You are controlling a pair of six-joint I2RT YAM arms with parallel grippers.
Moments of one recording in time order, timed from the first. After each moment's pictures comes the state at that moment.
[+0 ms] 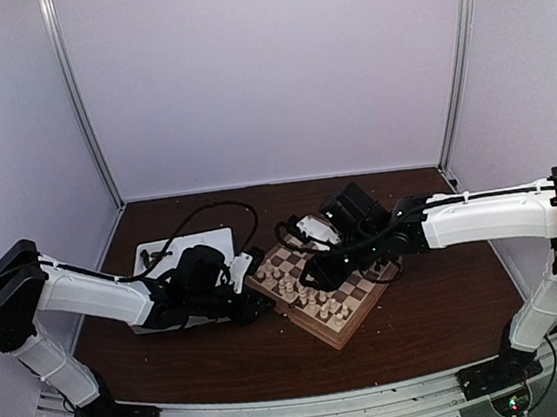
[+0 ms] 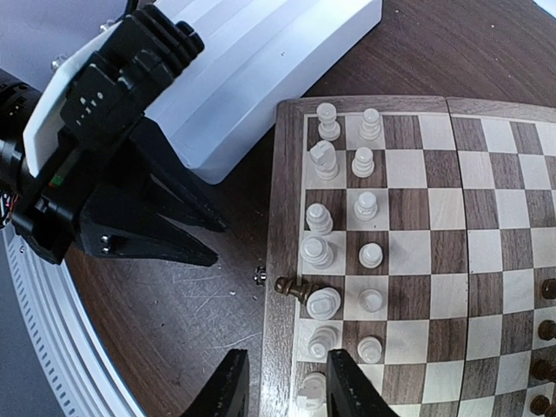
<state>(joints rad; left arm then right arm) -0.90 1.58 0.69 0.26 0.22 -0.32 0.95 1.61 1.17 -0.37 -0.11 0.22</state>
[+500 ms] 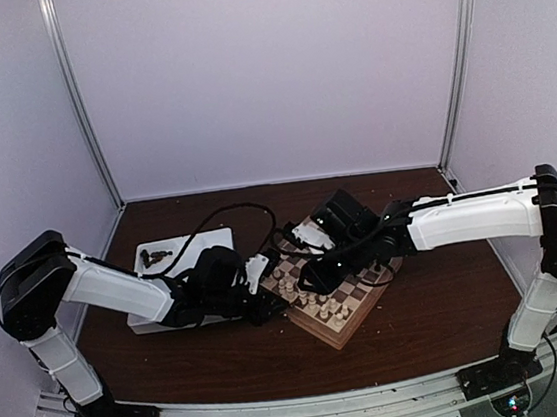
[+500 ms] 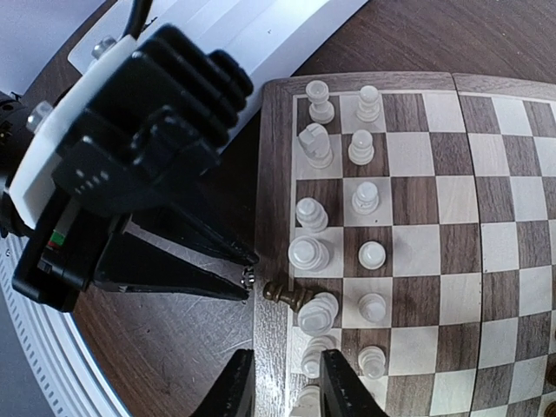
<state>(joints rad) -0.93 1.72 0.76 0.32 0.22 -0.28 0.95 1.69 1.19 -0.37 -0.11 0.23</state>
